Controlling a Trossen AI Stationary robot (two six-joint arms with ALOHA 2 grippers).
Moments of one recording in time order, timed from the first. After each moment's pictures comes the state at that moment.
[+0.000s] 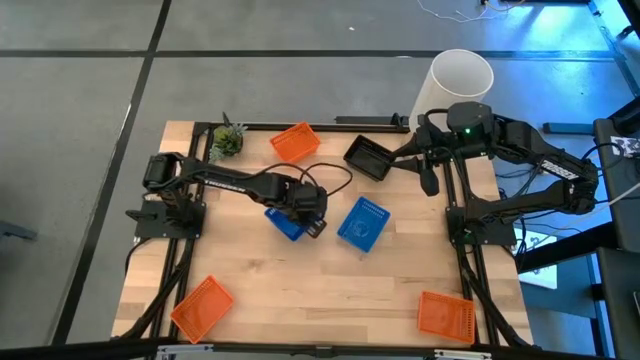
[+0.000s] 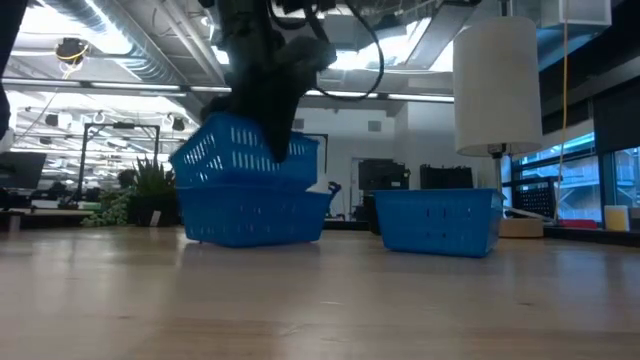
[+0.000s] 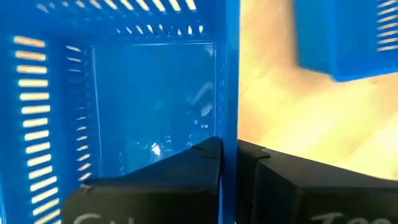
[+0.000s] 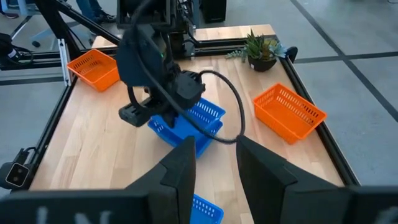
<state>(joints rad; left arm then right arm) -0.03 1.76 1.34 -0.74 -0.09 -0.91 -0.24 1.06 1.40 -0.86 -0.18 -0.06</state>
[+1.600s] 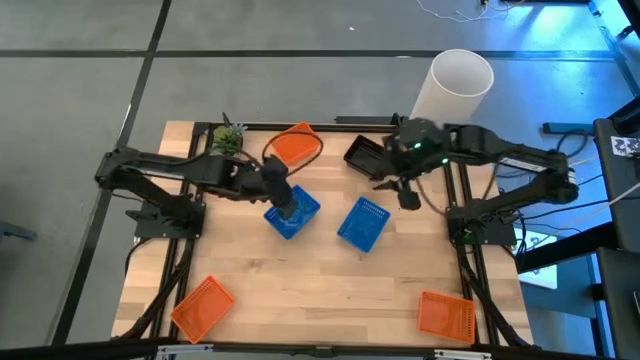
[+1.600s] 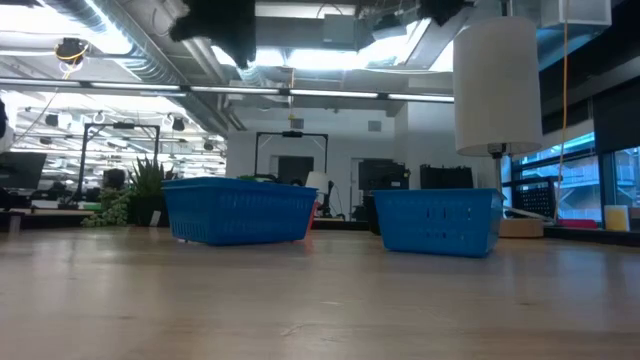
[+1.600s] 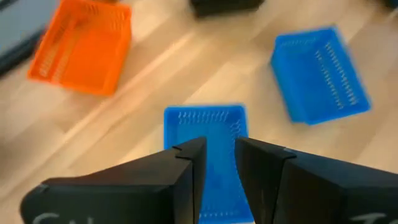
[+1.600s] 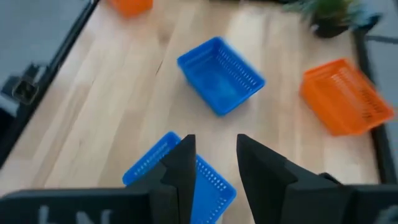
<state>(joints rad) -0.09 1.38 1.34 -0.89 -0.44 -0.77 -0.16 1.26 1.40 -0.92 -0.26 -0.29</state>
